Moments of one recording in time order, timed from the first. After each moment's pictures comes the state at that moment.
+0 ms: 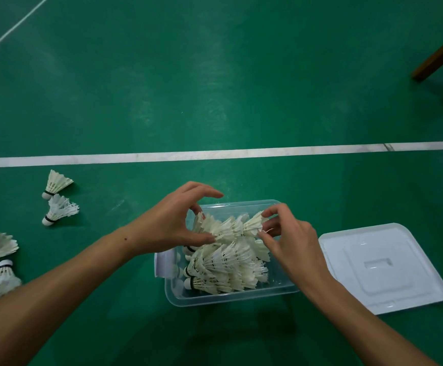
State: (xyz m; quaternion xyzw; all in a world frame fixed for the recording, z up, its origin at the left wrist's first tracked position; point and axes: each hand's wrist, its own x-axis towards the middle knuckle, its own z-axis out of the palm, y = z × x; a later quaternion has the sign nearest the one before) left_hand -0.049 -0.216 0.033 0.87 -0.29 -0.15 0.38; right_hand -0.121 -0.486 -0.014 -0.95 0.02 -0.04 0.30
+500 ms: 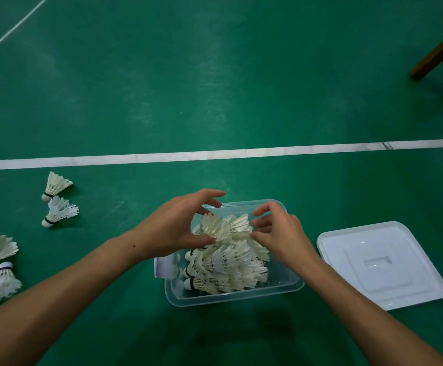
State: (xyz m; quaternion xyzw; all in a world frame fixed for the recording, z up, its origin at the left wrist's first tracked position) left_hand -0.052 -0.223 0.024 0.89 -0.30 -0.14 0.31; right_hand -0.097 -0.483 -0.019 -0.91 0.08 0.09 0.40
